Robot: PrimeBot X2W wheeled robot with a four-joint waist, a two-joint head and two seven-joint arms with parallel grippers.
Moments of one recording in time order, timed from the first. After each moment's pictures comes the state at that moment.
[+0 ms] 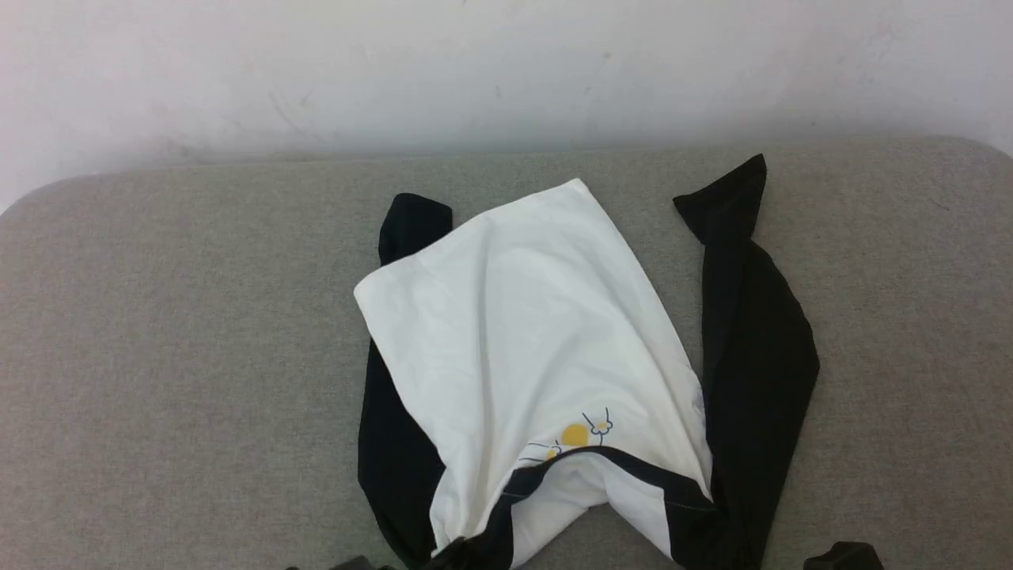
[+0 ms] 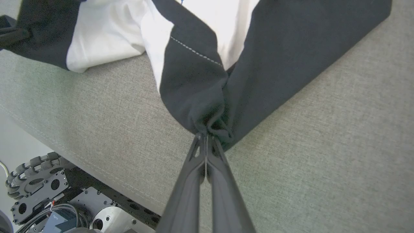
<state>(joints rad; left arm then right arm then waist) 0.00 0.54 -0.84 0.03 -0.55 0.07 -0.22 0.36 -0.32 0.26 -0.21 0.29 0.13 0.36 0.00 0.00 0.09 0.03</state>
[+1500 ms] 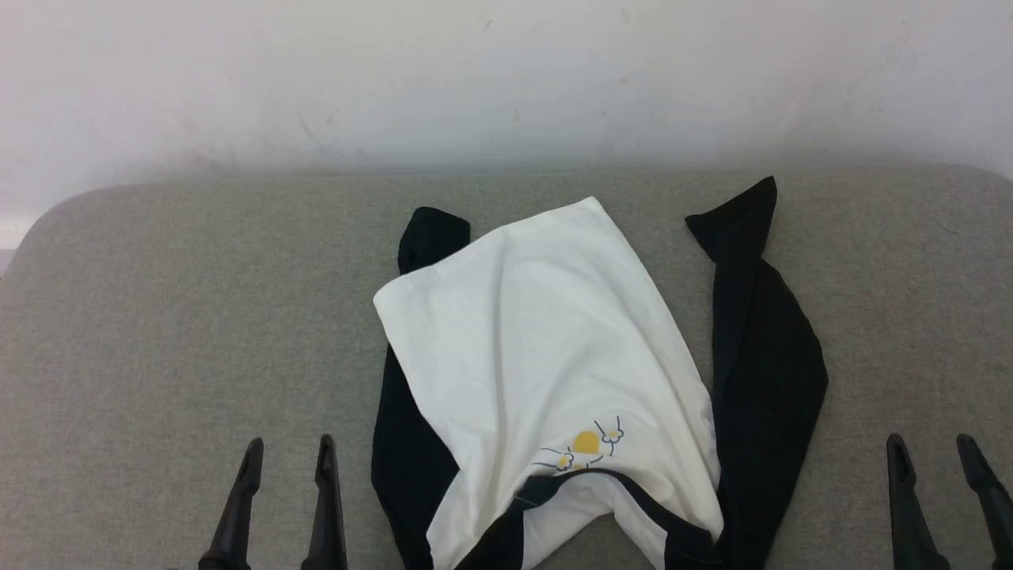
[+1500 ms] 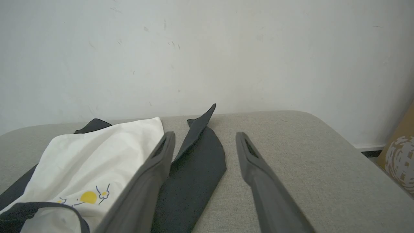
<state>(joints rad) 0.32 0.23 -0.22 -0.34 -0.29 0.23 -0.26 0.40 -0.05 -0.15 -0.35 0.20 0.13 -0.12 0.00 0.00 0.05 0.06</state>
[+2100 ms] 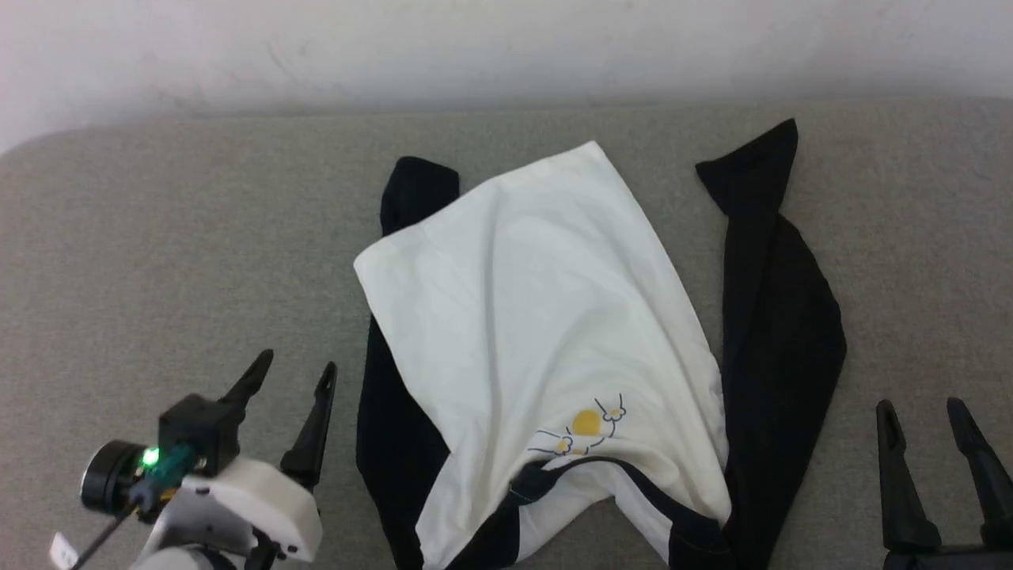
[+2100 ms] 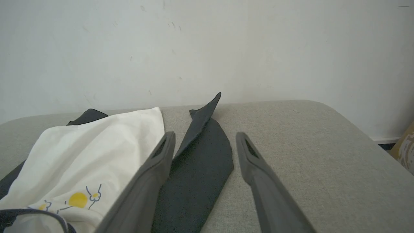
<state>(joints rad) 0.02 0.41 -0.21 -0.16 -0.31 0.05 0.05 0.33 -0.05 -0.13 -0.36 0.19 0.13 -0.12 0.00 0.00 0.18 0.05</state>
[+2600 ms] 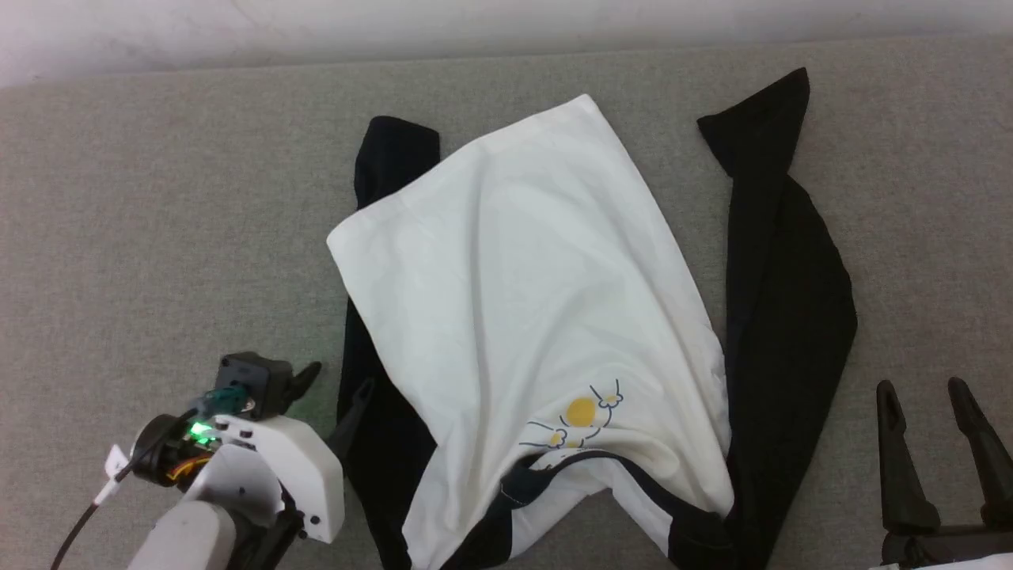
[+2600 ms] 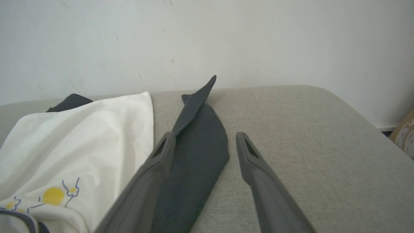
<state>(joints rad) -0.13 0.41 -0.29 0.01 -0.42 -0.05 0.27 0.29 -0.05 -0.13 -0.35 0.18 0.13 -0.11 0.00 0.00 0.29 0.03</state>
